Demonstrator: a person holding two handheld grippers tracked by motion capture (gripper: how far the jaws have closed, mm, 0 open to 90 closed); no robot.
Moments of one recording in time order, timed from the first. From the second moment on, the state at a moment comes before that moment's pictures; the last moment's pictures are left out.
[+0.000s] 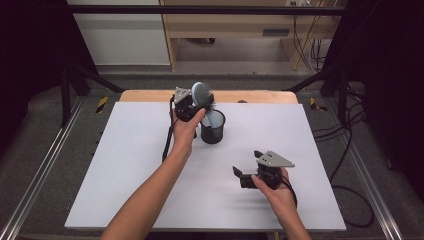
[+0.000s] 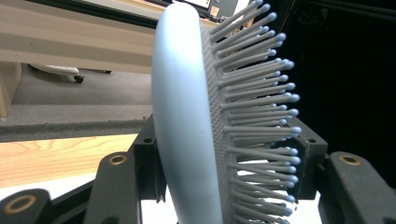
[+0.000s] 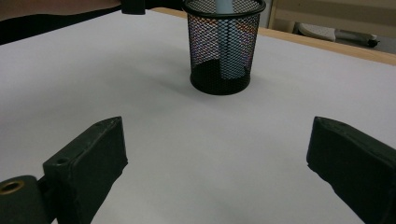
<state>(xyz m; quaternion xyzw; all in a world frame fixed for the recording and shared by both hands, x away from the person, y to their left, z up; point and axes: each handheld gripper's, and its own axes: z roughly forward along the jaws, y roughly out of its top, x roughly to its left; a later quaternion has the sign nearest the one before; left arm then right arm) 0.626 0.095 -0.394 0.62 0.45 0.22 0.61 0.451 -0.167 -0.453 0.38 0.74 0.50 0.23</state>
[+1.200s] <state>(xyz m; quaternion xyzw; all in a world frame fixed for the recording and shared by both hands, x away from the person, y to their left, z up) 0.631 0.109 -0.402 0.62 0.46 0.21 0.60 0.451 -0.166 -0.453 0.38 0.74 0.50 0.23</state>
